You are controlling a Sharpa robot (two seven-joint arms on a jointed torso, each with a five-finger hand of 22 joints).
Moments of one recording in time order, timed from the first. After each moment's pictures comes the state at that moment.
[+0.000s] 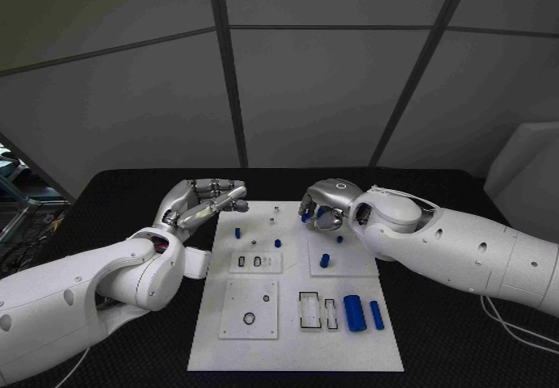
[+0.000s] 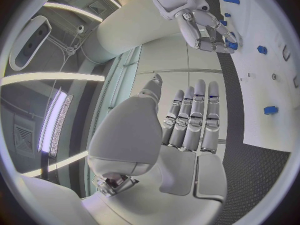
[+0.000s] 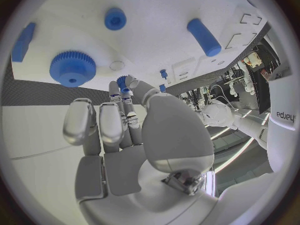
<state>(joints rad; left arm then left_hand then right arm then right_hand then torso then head) 1.10 -0.94 0.07 1.68 -0.17 -0.47 0.47 1.41 -0.09 0.06 0.11 0.08 0.96 0.21 0.12 0.07 1.04 0.16 0.15 0.08 1.08 0.11 0.24 0.22 0.17 0.85 0.23 0.40 0.19 1.20 -0.63 0.06 1.35 -1.76 -0.22 -0.10 1.34 -0.02 0.43 -0.12 0.13 1.11 0.14 0.11 0.07 1.26 0.07 0.09 0.09 1.47 -0.01 1.26 1.05 0.08 1.37 0.09 1.35 1.17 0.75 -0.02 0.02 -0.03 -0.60</state>
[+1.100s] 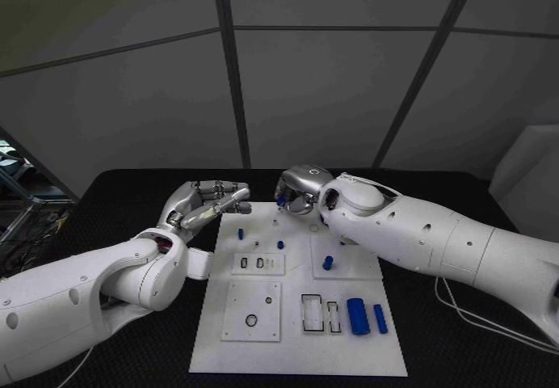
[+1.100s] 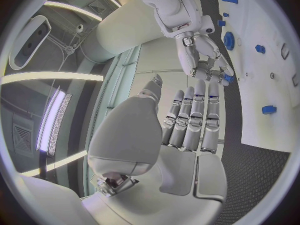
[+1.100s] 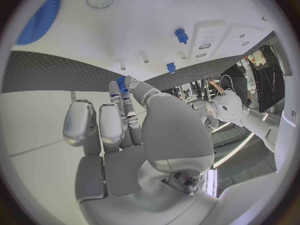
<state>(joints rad) 1.11 -0.93 0.07 1.68 -0.17 -0.46 0.47 1.40 -0.09 0.07 0.11 0.08 0.96 0.21 0.12 0.07 1.04 0.16 0.15 0.08 1.08 0.11 0.23 0.22 0.17 0.85 0.23 0.40 0.19 1.25 -0.39 0.06 1.10 -1.72 -0.26 -0.07 1.34 -0.02 0.44 -0.11 0.13 1.11 0.14 0.09 0.07 1.26 0.07 0.08 0.08 1.47 -0.01 1.27 1.05 0.08 1.37 0.09 1.36 1.17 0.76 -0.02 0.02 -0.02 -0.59</state>
